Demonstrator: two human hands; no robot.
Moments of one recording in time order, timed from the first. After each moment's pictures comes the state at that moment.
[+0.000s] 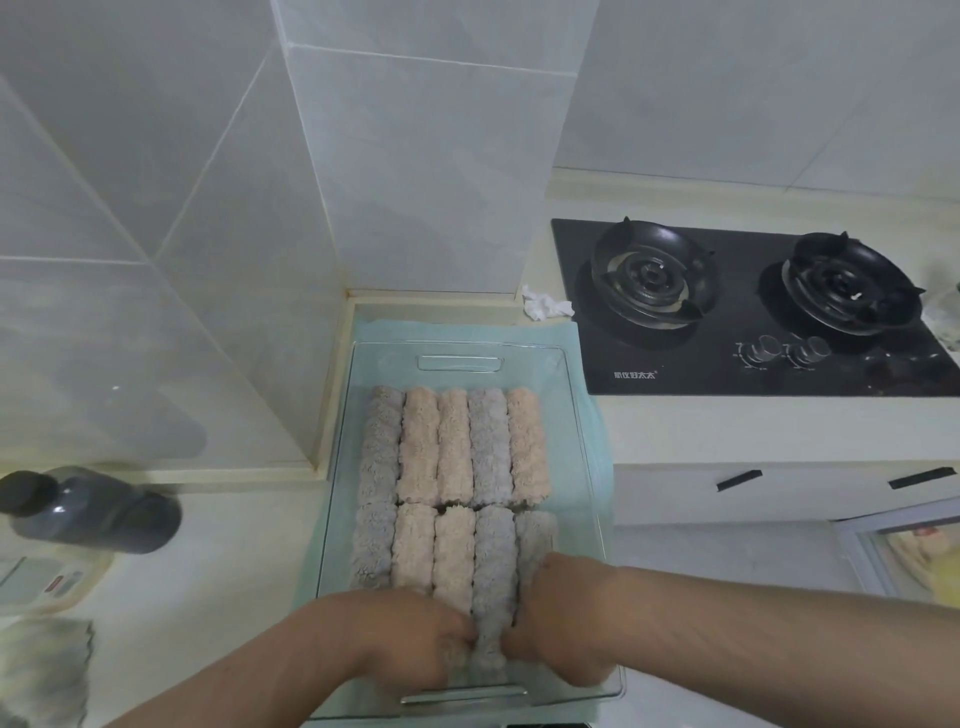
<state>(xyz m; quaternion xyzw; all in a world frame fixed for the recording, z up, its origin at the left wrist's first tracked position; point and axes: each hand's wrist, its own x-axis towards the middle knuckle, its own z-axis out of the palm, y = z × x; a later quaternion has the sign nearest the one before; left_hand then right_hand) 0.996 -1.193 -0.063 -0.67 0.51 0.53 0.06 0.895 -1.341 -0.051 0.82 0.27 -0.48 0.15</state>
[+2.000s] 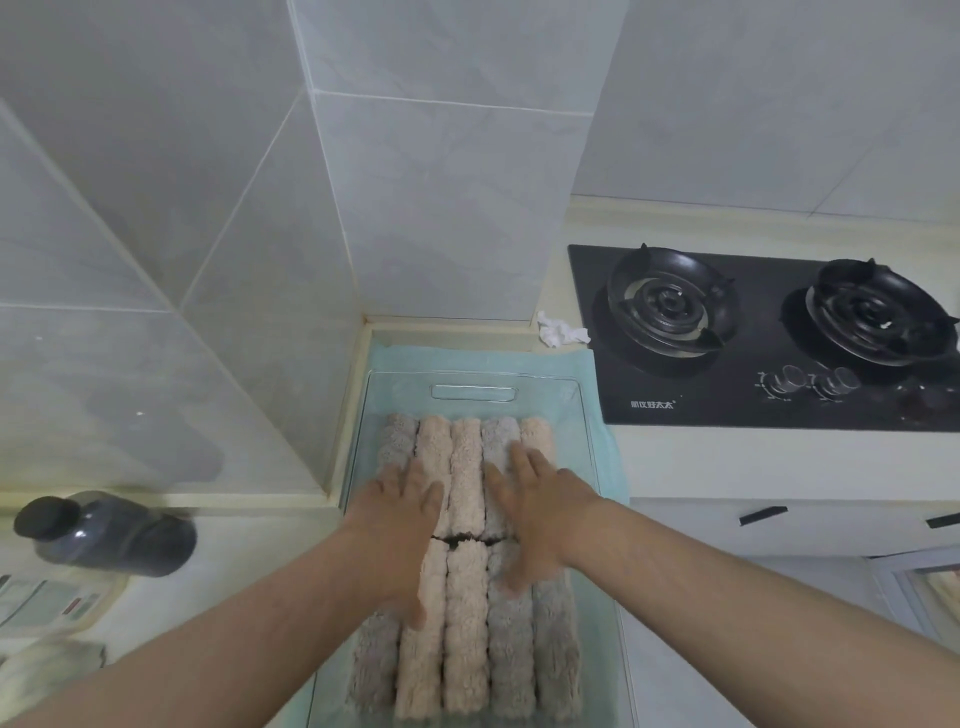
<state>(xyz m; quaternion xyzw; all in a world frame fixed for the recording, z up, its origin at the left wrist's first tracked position) 1.062 -1.227 -0.063 -0.79 0.48 0.26 0.27 0.974 -1.385 -0.060 0.92 -0.04 -0.38 0.04</state>
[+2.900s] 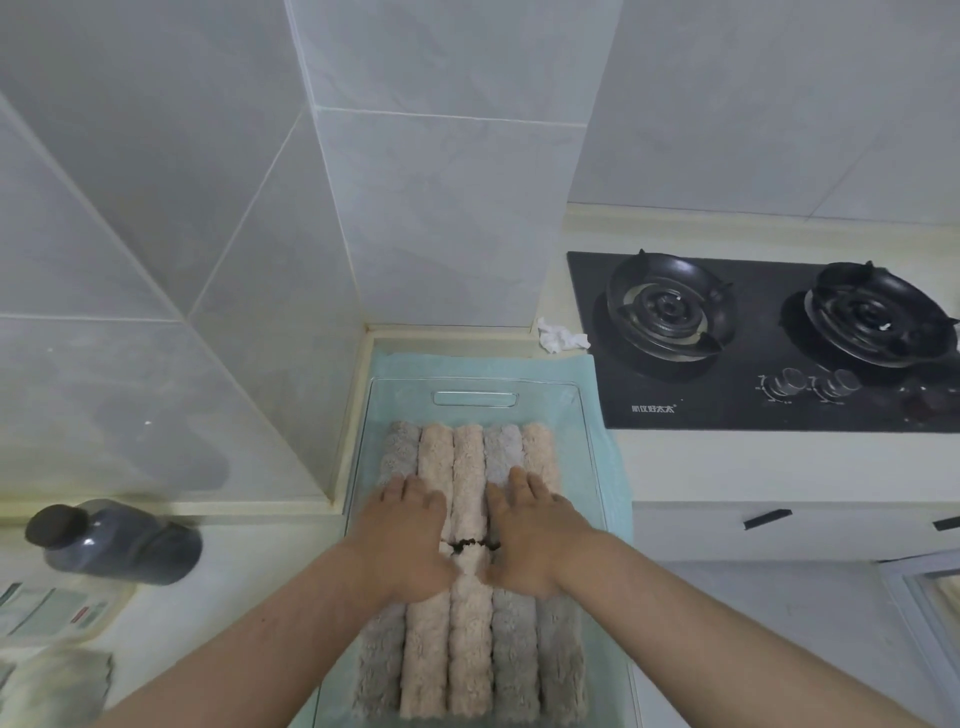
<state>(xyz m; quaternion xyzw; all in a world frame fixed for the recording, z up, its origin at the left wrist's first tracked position) 1.056 -1.224 -0.067 -0.86 0.42 0.30 0.05 0.963 -1.368 -0.073 0.92 -0.14 -0.33 -0.14</state>
